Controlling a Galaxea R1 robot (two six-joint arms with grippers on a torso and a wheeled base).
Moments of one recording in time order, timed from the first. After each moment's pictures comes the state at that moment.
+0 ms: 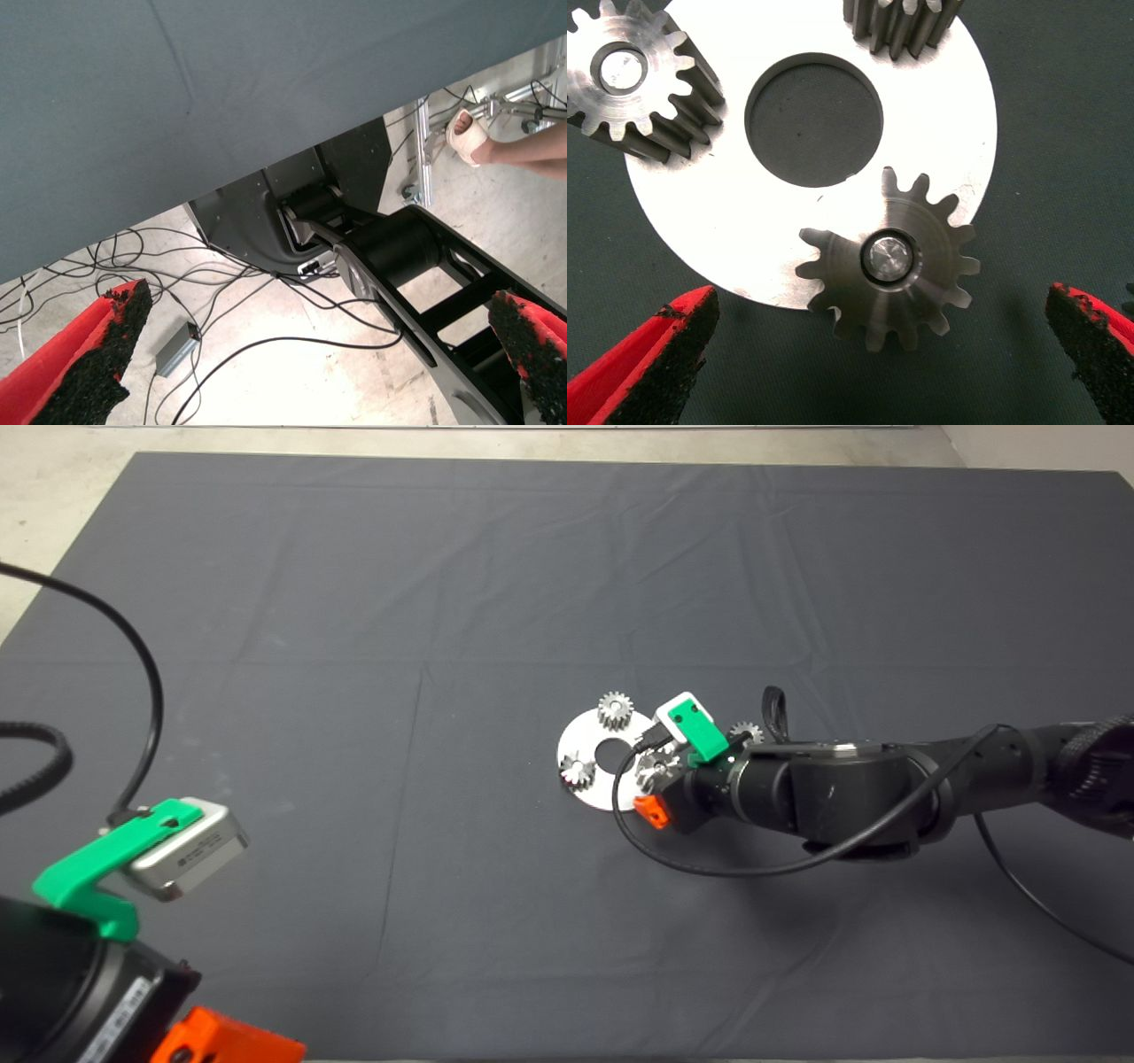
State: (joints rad) left arm -0.77 1.83 -0.30 -0.20 1.21 -1.17; right arm 0.09 2.57 -0.80 -1.08 -1.53 1.18
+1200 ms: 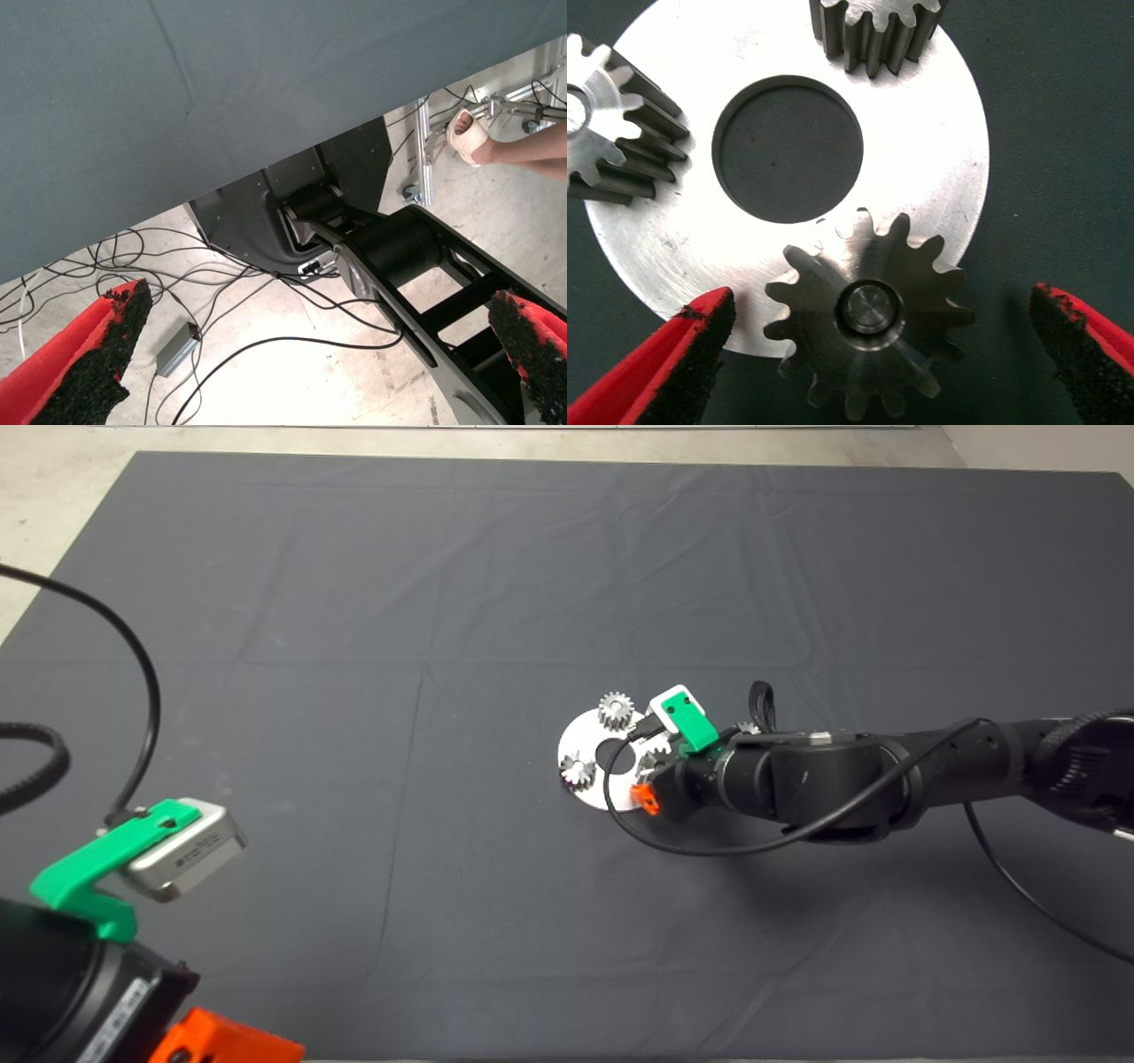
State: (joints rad) left arm -0.77 1.83 -0.30 -0.20 1.21 -1.17; right arm 0.09 2.58 -0.86 -1.08 -1.49 1.20
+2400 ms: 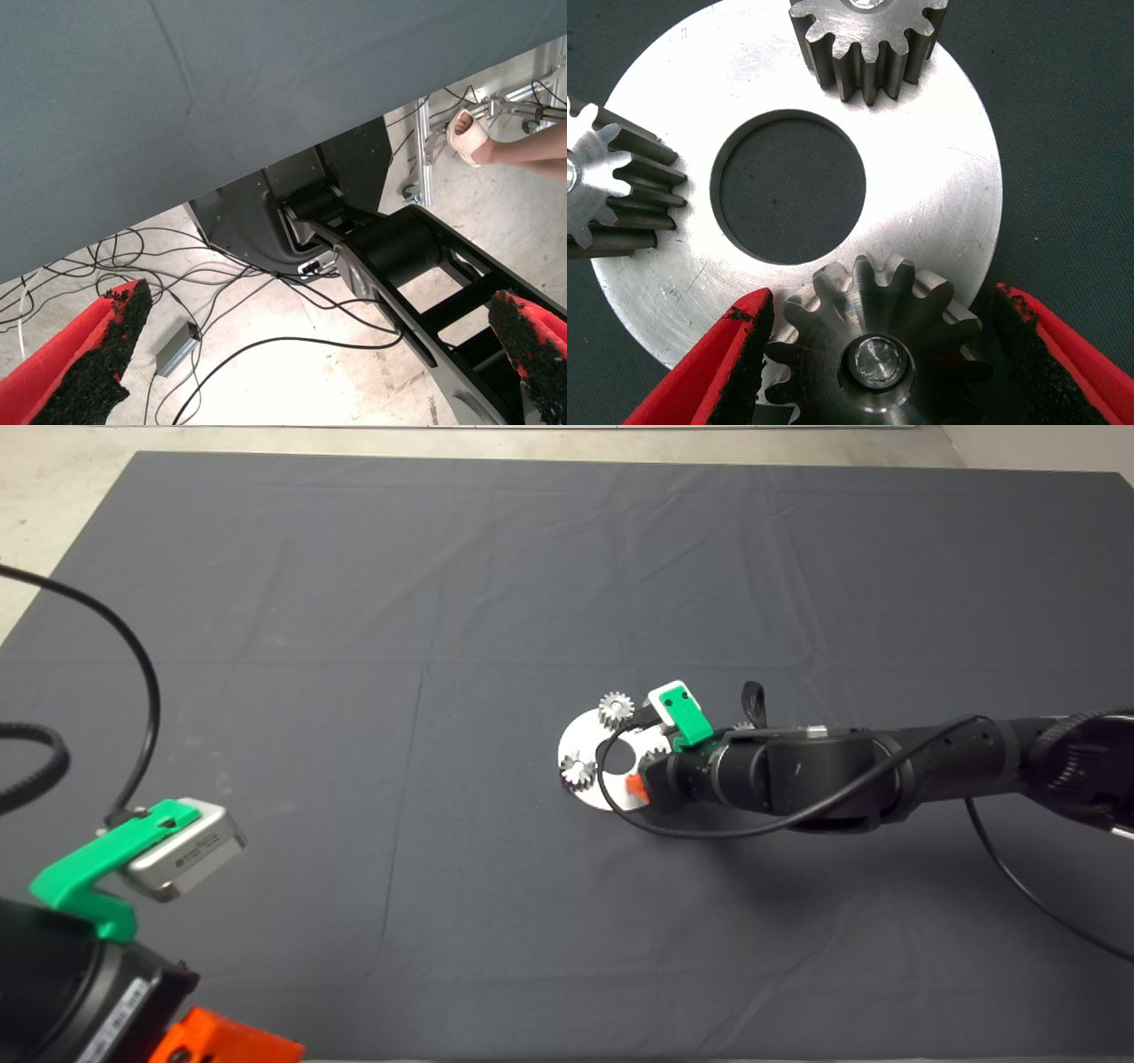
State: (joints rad) left arm -0.77 1.83 -0.30 -0.20 1.21 -1.17; right arm 0.09 2.58 -0.91 -1.08 -1.41 1.27
